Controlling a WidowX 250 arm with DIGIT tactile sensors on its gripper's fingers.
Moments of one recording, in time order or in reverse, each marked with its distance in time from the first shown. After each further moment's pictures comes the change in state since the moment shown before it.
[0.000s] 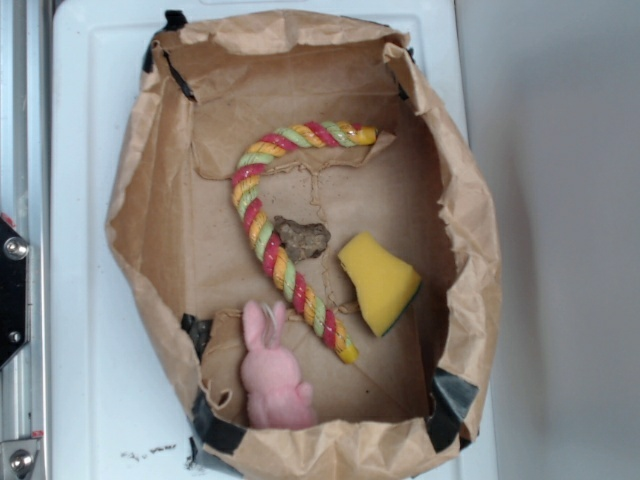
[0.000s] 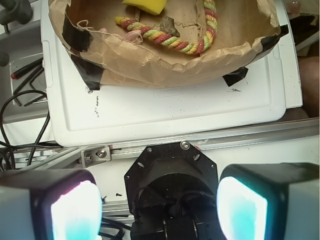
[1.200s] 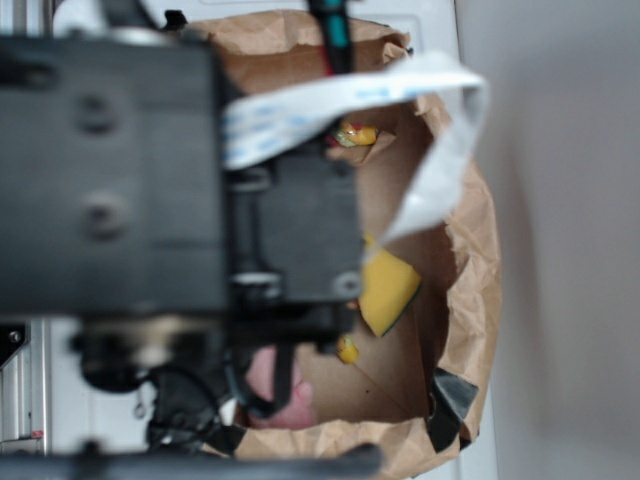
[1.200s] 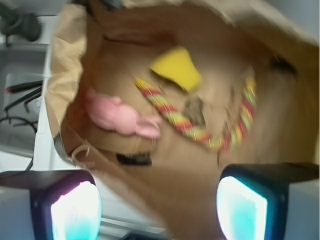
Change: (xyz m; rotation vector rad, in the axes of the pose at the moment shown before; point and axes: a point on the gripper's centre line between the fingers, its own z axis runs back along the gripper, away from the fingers) arm 0.130 0.000 -0.064 -0.014 -0.044 -0.391
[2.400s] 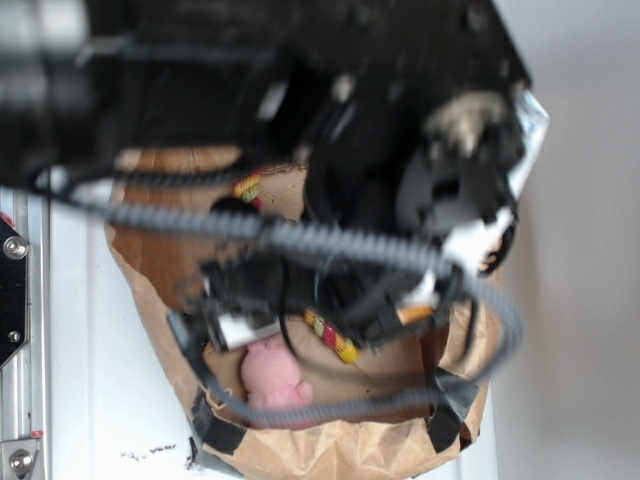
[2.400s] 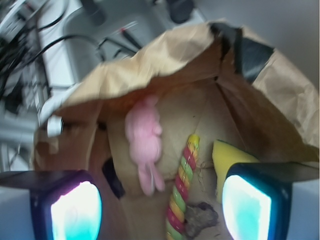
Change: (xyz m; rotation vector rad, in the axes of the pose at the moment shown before) arm 0.015 0.019 -0.038 -0.253 -0.102 -0.946
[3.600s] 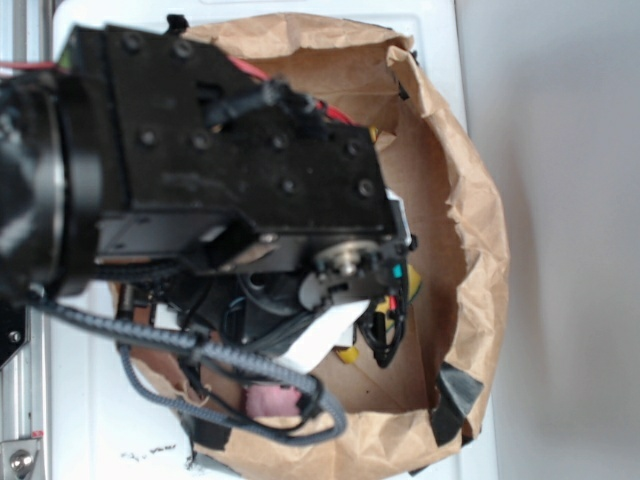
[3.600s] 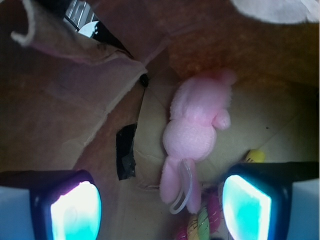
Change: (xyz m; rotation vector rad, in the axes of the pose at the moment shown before) arm 0.013 -0.034 -0.057 -0.072 0.072 -0.450
